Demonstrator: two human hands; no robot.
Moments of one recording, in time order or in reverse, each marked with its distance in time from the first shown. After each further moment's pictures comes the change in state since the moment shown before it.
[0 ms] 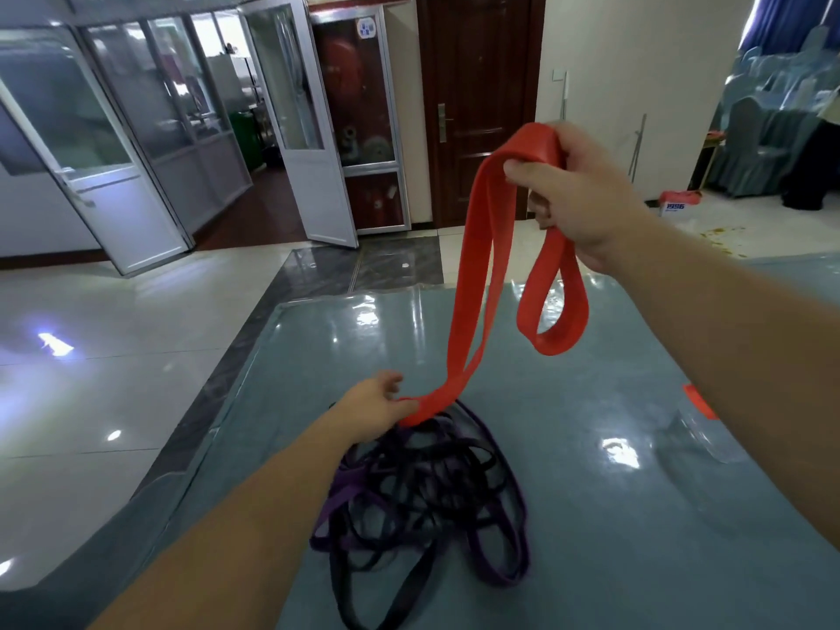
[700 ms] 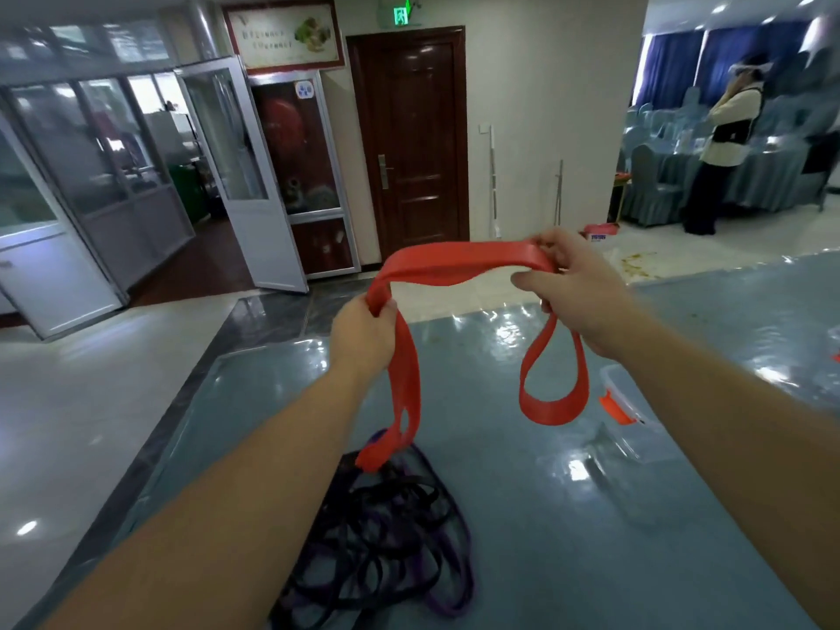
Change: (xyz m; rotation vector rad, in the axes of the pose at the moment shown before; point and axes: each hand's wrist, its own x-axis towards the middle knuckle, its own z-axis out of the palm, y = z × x) left_hand 0.006 0.177 0.006 -0.230 0.602 0.269; right_hand -0.077 0.024 -0.103 -0.219 0.138 0.120
